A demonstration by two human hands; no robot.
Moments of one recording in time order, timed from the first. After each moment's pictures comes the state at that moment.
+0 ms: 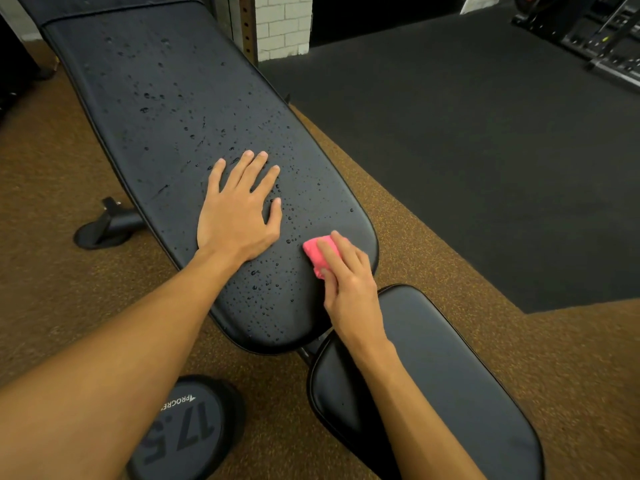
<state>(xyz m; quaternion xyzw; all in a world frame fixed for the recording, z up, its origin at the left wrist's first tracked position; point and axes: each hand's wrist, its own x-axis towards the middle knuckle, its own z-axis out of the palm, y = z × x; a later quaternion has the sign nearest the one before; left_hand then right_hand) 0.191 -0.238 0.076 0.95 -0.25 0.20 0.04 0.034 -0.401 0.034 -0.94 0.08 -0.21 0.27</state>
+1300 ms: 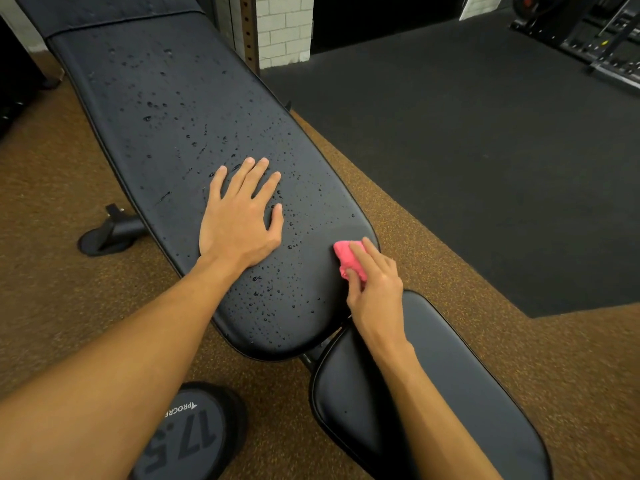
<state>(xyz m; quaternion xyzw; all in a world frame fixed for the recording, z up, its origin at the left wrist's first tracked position) 0.190 -0.240 0.077 0.95 -0.25 0.20 0.04 0.032 -0.430 0.032 -0.91 0.18 -0.18 0.31</state>
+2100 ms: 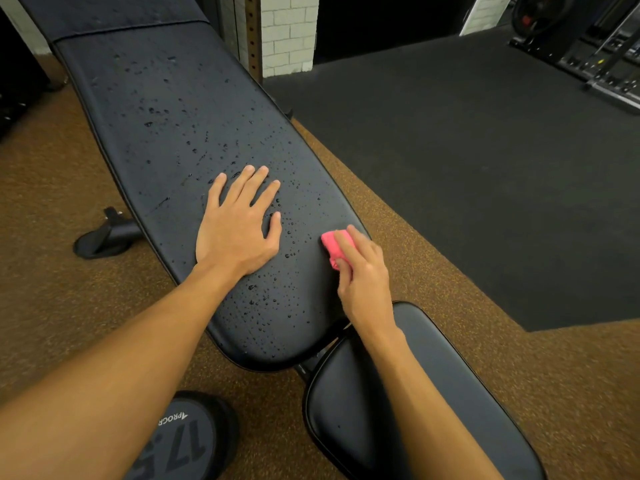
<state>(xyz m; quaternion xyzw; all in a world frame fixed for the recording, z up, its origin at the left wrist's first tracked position) 0.191 -0.240 0.076 0.94 -0.25 0.21 0.05 0.066 -0.436 0.037 -0.93 0.09 -0.20 0.29</state>
